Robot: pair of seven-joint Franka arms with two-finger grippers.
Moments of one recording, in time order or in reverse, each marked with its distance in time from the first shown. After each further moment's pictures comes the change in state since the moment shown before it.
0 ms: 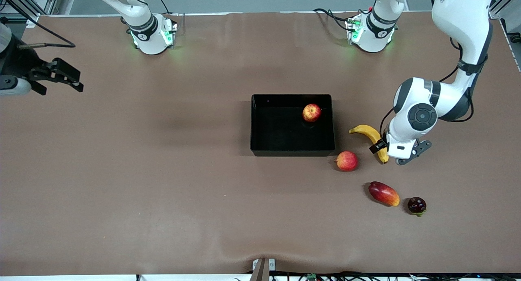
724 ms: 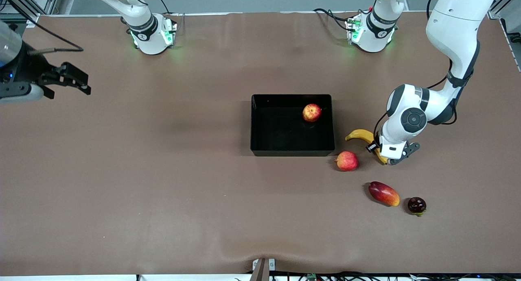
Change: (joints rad) left arm 0.014 0.080 -0.009 -0.029 0.000 0.134 -0.001; right arm -0.004 0.034 -0.005 -0.022 -0.001 0.026 -0.011
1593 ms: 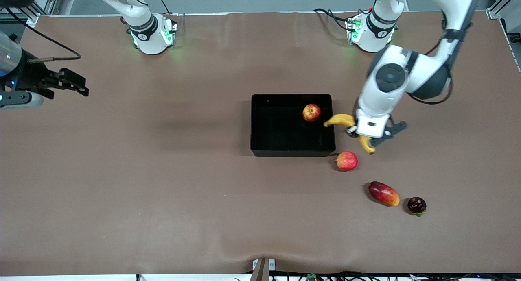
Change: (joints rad) left arm -0.012 -0.242 -0.303 0.090 0.000 -0.270 -0.221; right arm -0.026 -0.008 -0.003 -0.006 0.000 -0.064 -0.002
